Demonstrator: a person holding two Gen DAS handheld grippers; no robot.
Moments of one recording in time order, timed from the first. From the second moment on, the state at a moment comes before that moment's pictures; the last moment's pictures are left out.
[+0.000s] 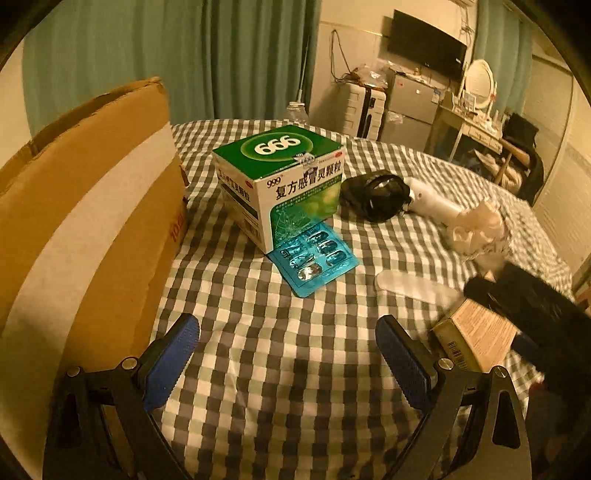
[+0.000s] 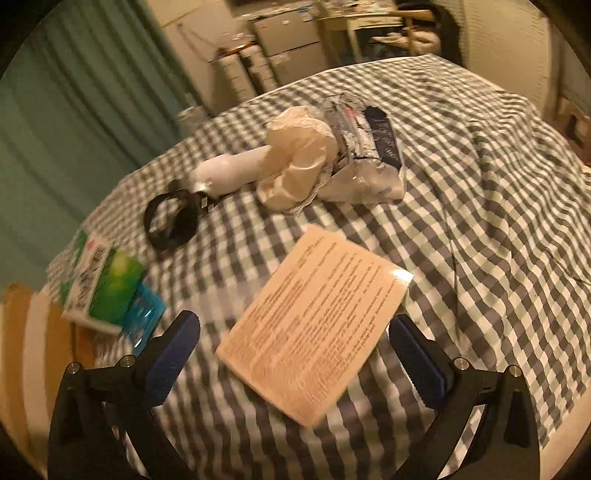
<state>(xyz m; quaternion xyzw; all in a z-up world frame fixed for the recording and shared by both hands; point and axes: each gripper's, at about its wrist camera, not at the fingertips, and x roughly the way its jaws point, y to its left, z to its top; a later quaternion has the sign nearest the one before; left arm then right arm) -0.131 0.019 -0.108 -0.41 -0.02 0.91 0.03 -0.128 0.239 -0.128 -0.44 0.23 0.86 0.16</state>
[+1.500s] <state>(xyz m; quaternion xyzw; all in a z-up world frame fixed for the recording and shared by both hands) -0.178 0.151 -0.136 -0.46 0.19 0.78 0.38 -0.077 0.390 -0.101 -0.41 0.31 0.84 0.14</state>
